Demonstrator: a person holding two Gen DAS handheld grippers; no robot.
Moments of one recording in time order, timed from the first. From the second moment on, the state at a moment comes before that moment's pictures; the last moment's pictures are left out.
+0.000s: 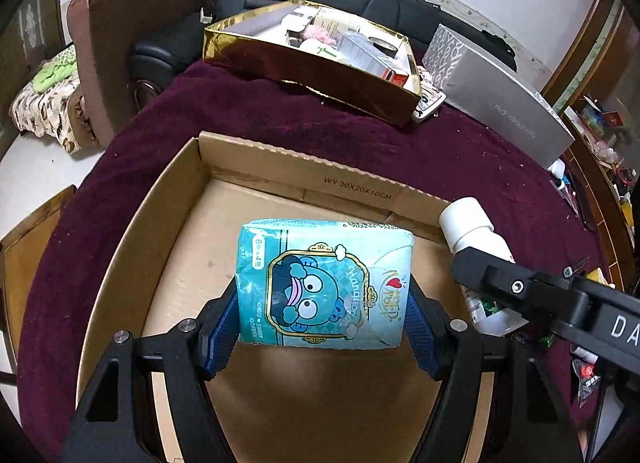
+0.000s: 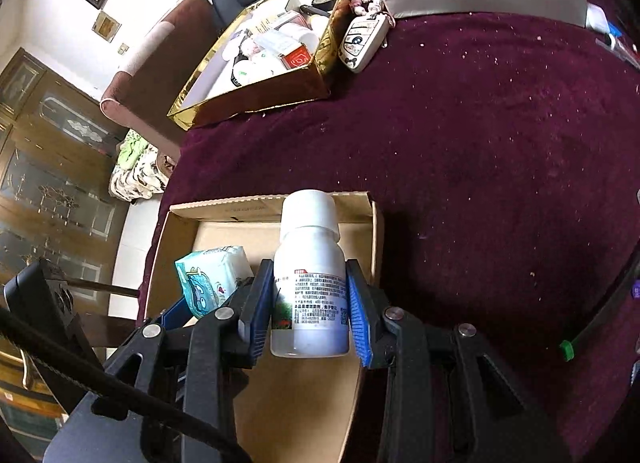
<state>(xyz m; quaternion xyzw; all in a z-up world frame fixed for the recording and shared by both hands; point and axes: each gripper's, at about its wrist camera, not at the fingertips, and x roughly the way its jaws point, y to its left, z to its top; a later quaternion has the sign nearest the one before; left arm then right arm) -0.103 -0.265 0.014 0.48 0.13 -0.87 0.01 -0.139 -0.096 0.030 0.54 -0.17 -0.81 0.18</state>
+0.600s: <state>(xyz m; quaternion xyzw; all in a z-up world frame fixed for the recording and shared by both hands) -0.098 -0.260 0.035 0.48 0.13 -0.87 0.00 -0.099 -0.079 0.079 0.46 -0.10 -0.87 0.16</state>
